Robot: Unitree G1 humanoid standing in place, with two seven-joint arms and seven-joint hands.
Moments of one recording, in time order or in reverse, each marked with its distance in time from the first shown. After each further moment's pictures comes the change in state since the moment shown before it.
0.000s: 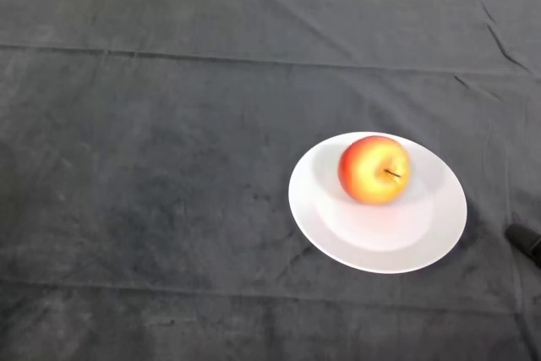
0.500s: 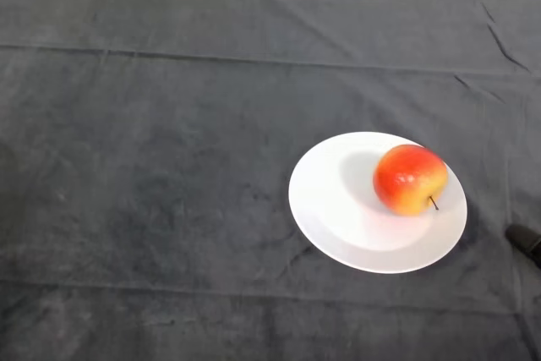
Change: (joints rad) left arm 0.002 0.032 -0.008 -0.023 -0.019 0.006 0.019; right arm 0.000 0.000 0.000 0.000 0.000 0.000 0.000
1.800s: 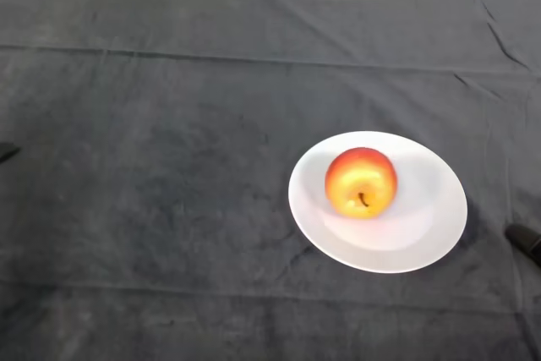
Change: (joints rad) left arm -0.026 0.008 -0.182 -0.018 -0.012 0.028 0.006; right arm 0.000 0.000 0.000 0.000 0.000 0.000 0.000
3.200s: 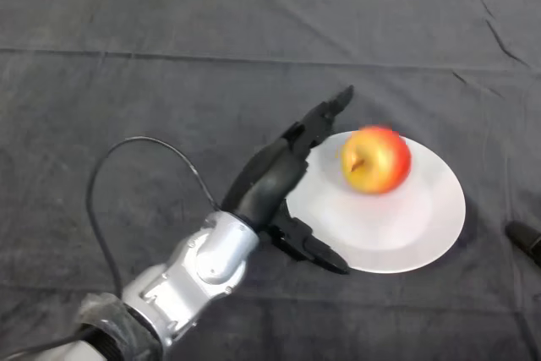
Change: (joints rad) left arm -0.435 -0.292 -0.904 0.253 0.181 0.194 -0.257; right arm 0.004 0.002 0.000 0.000 0.011 0.000 0.000
